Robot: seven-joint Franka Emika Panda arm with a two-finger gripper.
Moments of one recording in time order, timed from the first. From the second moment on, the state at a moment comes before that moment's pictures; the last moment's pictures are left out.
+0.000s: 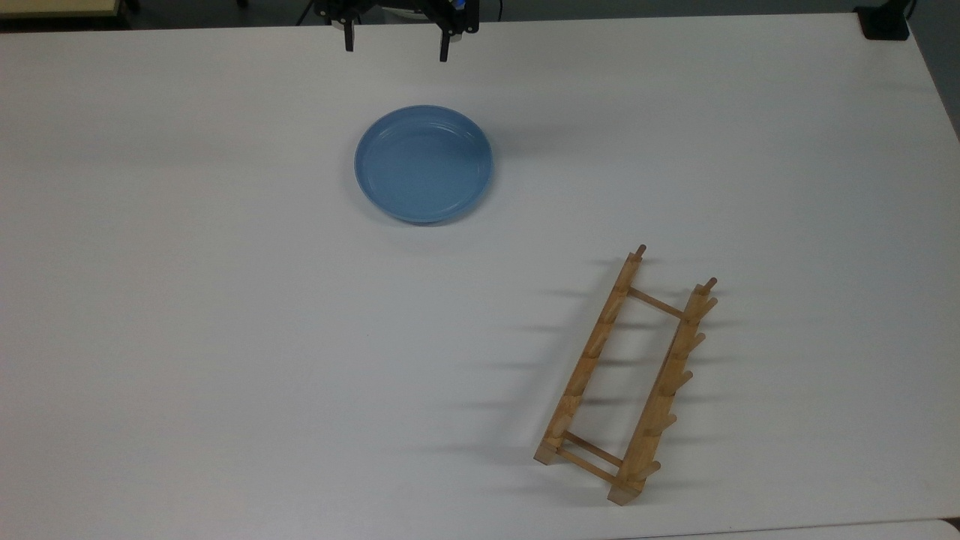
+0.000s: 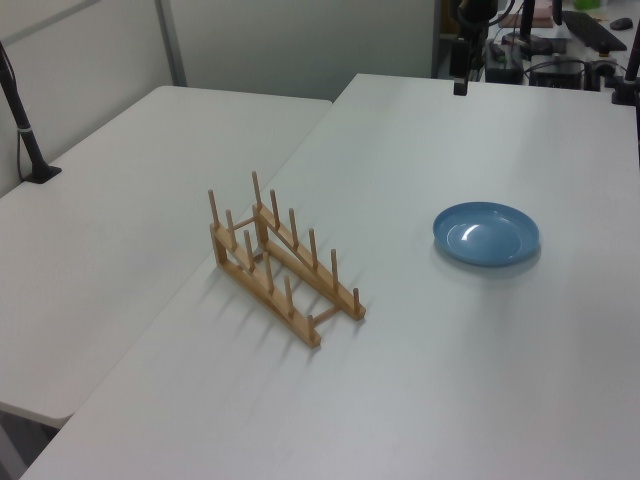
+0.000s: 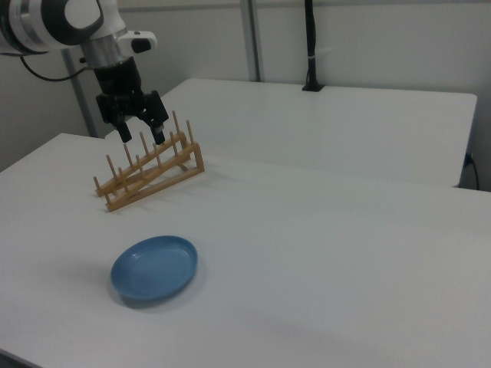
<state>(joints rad) 0.11 0.03 0.00 -1.59 -0.13 1.63 0.11</state>
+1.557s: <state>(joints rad) -0.03 0.28 -0.01 -1.83 -0.18 1.88 -0.45</state>
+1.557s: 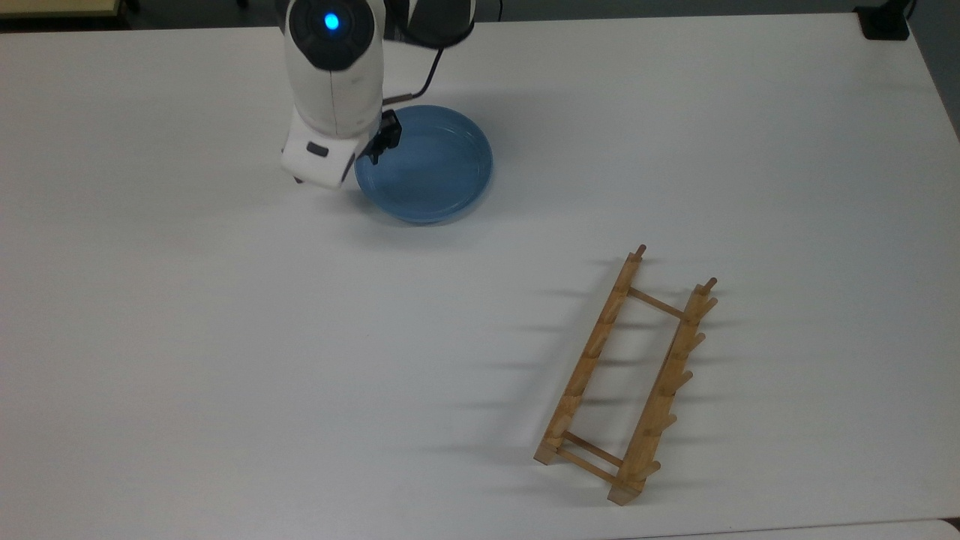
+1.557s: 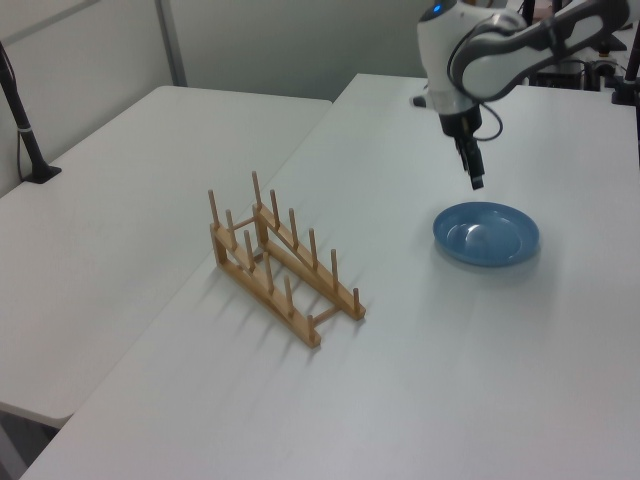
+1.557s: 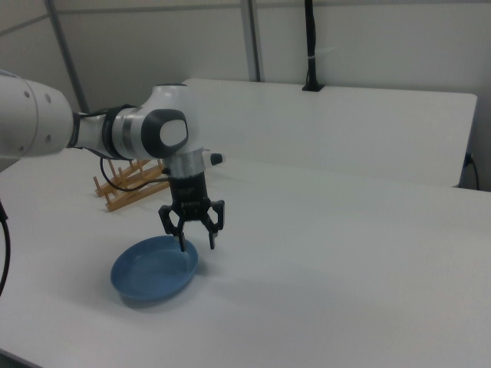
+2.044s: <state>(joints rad) -0.02 0.35 0.00 -1.83 -0.20 1.91 -0.46</state>
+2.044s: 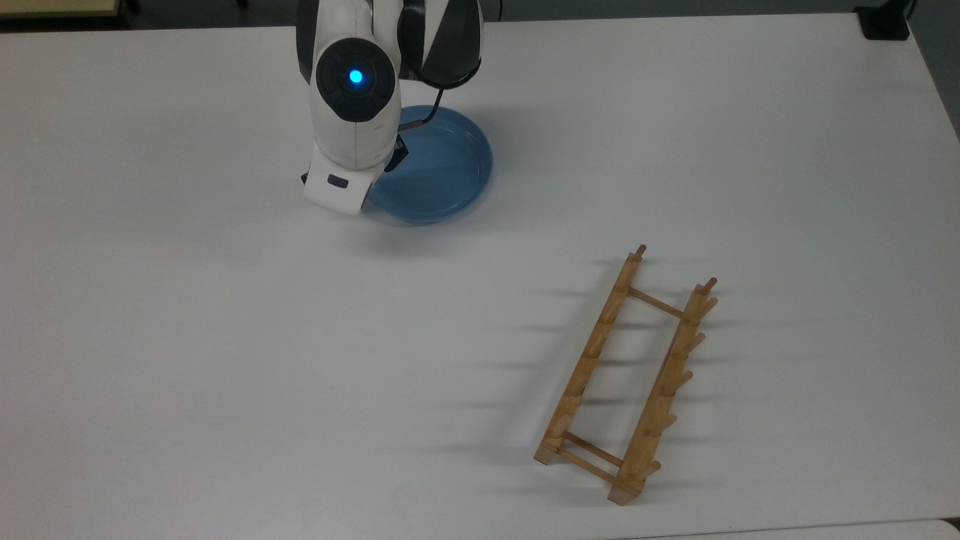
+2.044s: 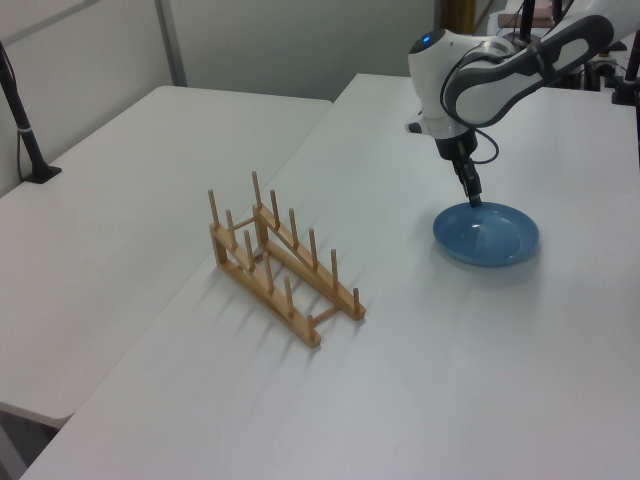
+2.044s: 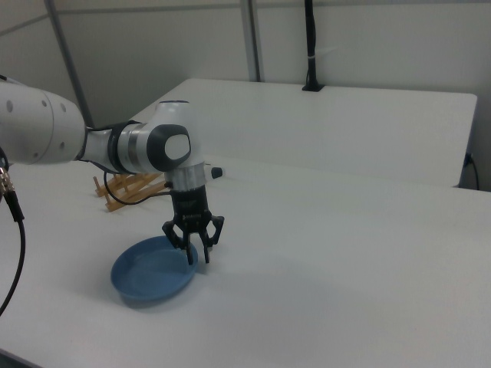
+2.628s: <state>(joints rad) 0.00 0.36 0.00 -1.83 -0.20 1.92 -0.46</state>
